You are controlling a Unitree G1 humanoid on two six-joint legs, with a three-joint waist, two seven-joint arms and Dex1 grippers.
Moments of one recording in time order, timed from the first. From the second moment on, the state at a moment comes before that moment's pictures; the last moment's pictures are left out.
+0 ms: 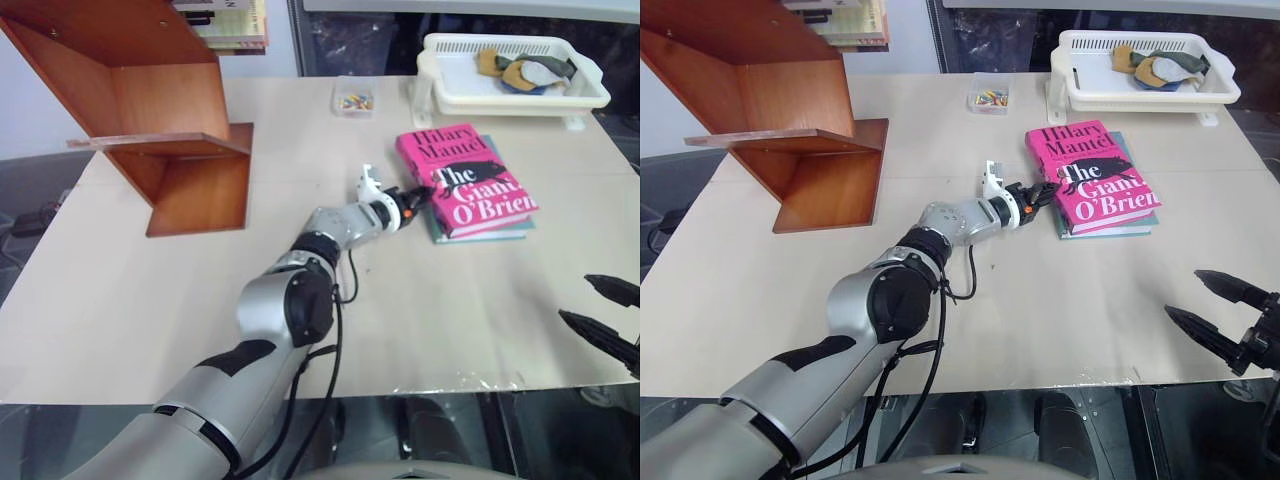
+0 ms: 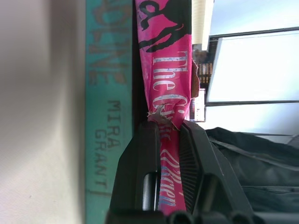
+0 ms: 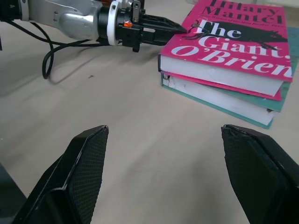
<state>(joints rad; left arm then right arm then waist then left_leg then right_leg) -1.27 -0.09 0.63 1.30 -0.63 0.67 -0.39 0.44 -0.76 -0.74 -0.41 0.77 0.39 1.09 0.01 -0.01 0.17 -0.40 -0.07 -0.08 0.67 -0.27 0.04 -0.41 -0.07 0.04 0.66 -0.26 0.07</state>
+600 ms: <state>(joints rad) -0.95 -0.09 0.22 0.54 -0.43 0.40 -0.55 0.33 -0.84 -0.72 -0.33 0.76 0.39 1.13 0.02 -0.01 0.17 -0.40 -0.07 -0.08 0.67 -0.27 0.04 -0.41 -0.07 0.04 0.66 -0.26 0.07</state>
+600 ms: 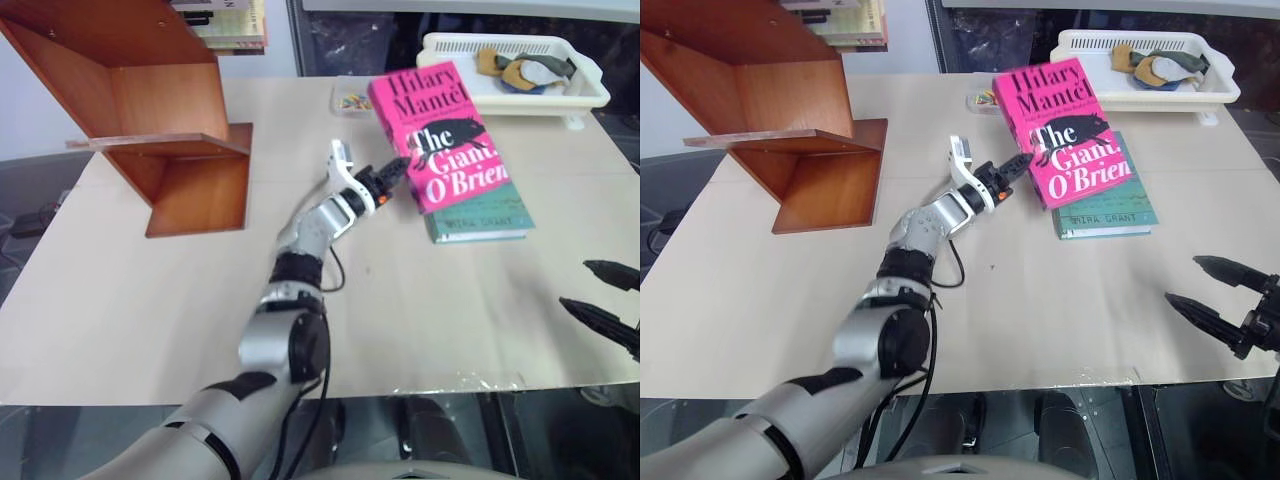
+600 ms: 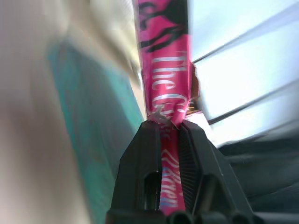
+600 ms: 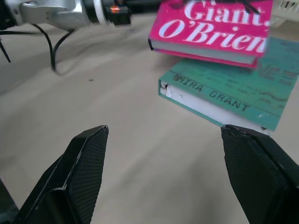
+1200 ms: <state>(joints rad) -0.94 0.40 -0.25 0.37 0.47 -0.40 -0.34 0.04 -0.90 -0.65 -0.14 0.76 0.39 1.19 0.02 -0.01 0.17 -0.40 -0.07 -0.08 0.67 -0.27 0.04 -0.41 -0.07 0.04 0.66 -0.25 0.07</state>
